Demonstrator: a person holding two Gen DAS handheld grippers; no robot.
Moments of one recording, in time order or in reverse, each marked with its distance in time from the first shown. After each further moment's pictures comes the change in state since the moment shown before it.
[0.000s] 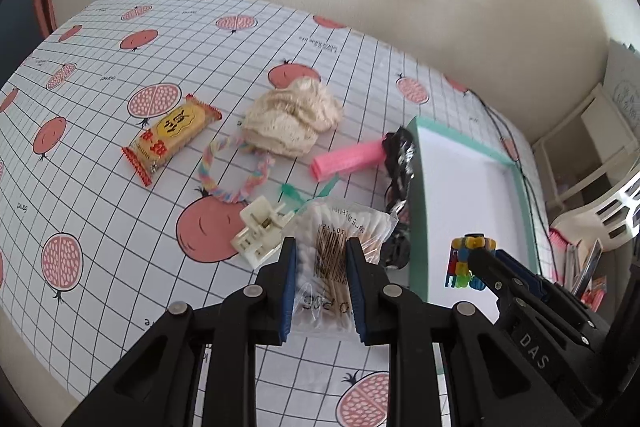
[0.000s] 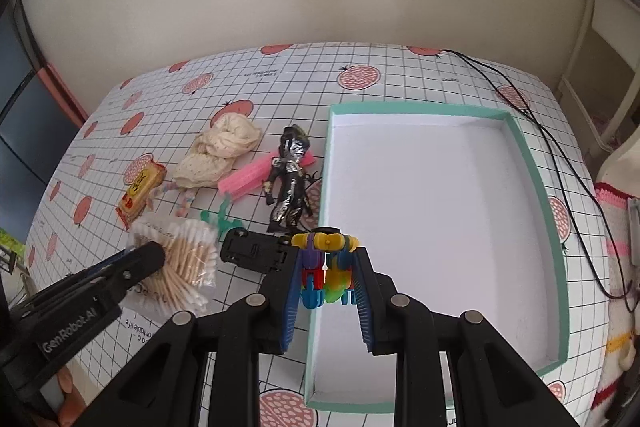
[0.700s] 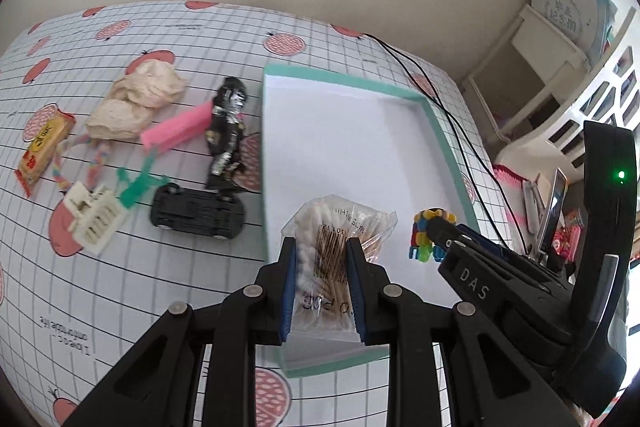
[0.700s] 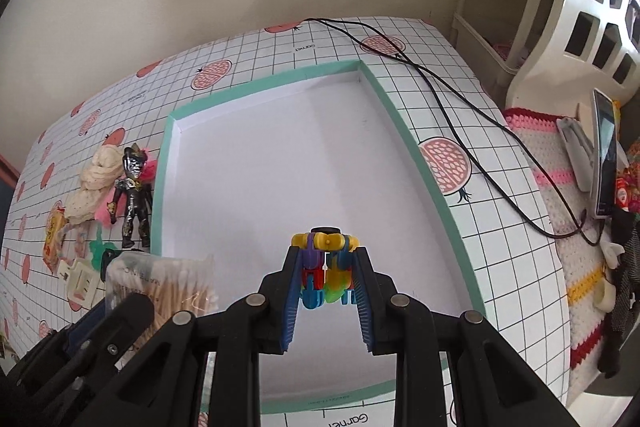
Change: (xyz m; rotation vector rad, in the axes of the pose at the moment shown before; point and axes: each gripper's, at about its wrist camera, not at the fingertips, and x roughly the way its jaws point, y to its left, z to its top) left arm 0.029 -0.115 -0.040 0.203 0.074 -0.157; right arm 0.003 -0.106 -0.016 0.242 0.043 -0.206
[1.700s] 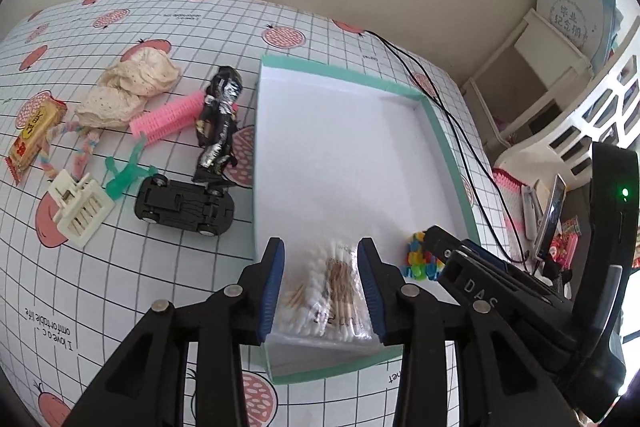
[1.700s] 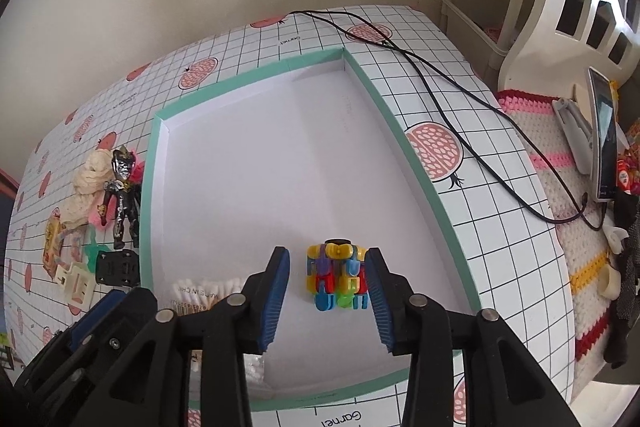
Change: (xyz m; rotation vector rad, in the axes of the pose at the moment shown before) left arm 0.005 0.009 -0.003 -0.048 -0.008 0.000; right arm 0.003 -0.014 -0.004 0.035 0.015 0.008
